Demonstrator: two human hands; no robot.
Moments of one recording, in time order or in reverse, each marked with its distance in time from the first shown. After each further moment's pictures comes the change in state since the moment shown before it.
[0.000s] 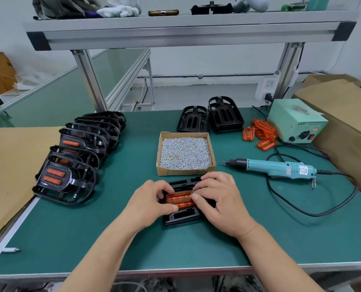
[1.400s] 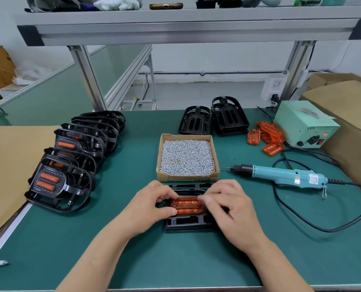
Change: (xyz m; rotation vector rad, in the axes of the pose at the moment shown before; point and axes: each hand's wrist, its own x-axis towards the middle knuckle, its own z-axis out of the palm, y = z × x) left_hand 0.014 -0.010 -0.004 -0.140 -0.093 0.115; right_hand -0.001 -0.007 -0.014 0.162 0.057 0.185
